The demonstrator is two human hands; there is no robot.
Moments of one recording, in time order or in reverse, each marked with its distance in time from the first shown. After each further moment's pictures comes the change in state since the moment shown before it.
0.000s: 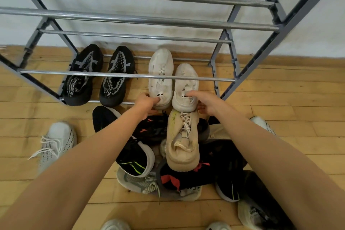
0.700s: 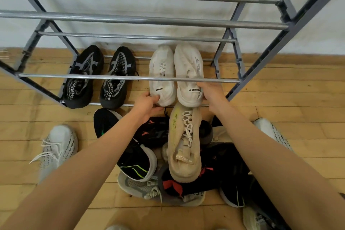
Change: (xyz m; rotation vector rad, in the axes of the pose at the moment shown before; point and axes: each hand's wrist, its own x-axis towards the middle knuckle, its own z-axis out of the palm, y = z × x) left_hand 0.004 -0.002 -0.001 -0.298 -0.098 0.053; right_hand 0.027 -0.008 -0.002 0.196 0.172 -0.330
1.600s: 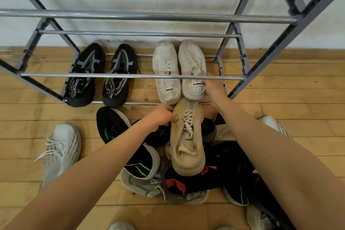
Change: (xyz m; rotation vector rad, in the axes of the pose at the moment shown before) left_hand -0.039 -0.008 0.026 0.760 -0.198 -0.095; right_hand 0.041 0.019 0.007 -0.059 -0.005 -0.125
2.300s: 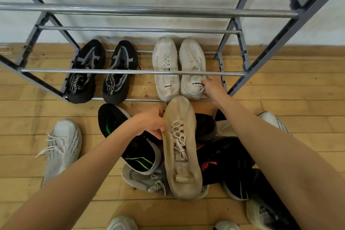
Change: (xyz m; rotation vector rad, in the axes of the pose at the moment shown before) left_hand -0.029 -0.015 -0.017 0.172 -0.139 -0.073; right_hand 0.000 0.007 -0.003 -0.148 -0.051 0.072
